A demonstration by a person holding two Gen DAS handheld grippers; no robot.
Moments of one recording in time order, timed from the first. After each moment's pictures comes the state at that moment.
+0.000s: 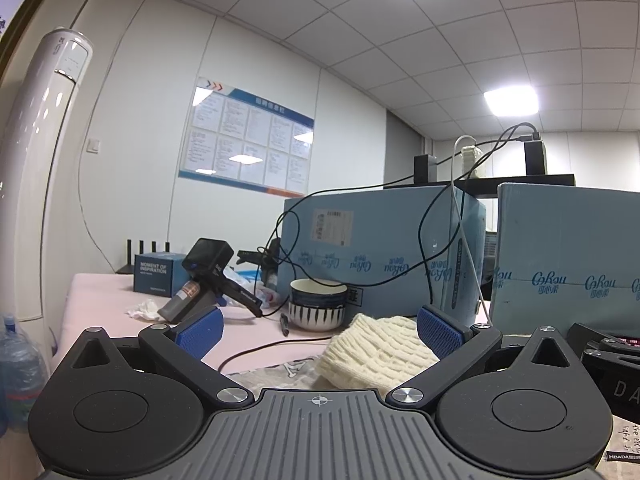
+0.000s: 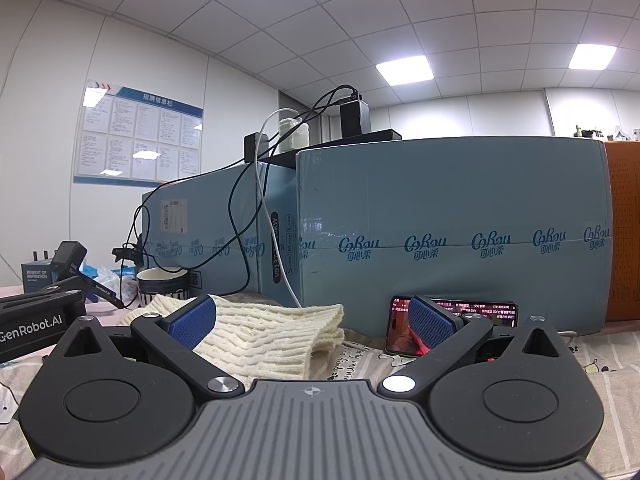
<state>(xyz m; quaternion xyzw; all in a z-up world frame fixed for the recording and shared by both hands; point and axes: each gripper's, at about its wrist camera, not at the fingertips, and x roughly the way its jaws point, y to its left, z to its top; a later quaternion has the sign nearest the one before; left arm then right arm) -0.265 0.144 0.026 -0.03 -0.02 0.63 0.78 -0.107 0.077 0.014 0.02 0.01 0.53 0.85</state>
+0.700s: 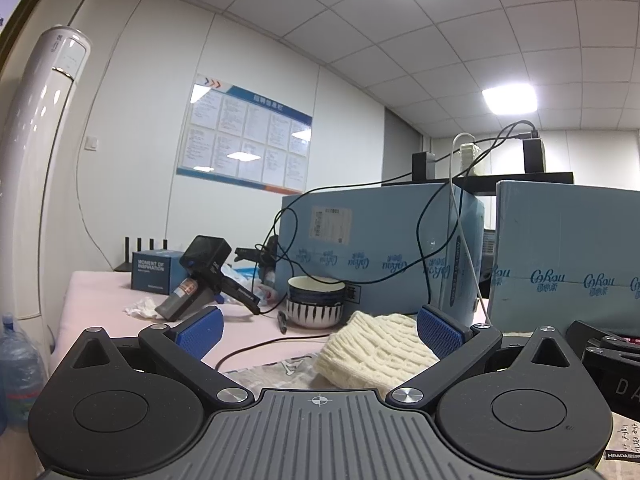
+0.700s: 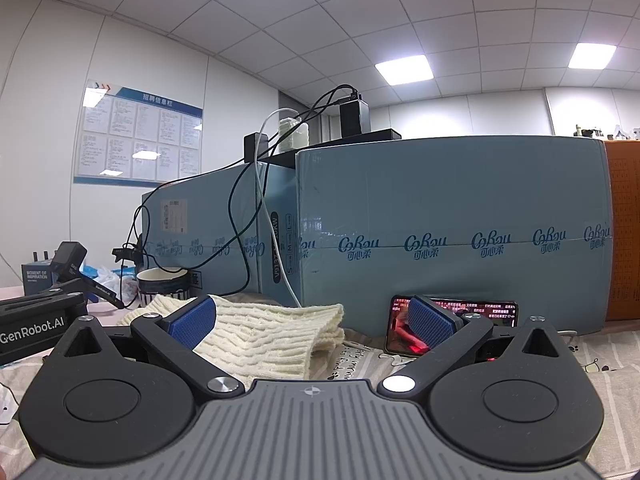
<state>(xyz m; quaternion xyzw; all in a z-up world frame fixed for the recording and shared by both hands) -0.265 0.145 0.026 -0.03 -0.02 0.63 0.78 -0.106 0.076 0.014 0.02 0.01 0.53 0.85</state>
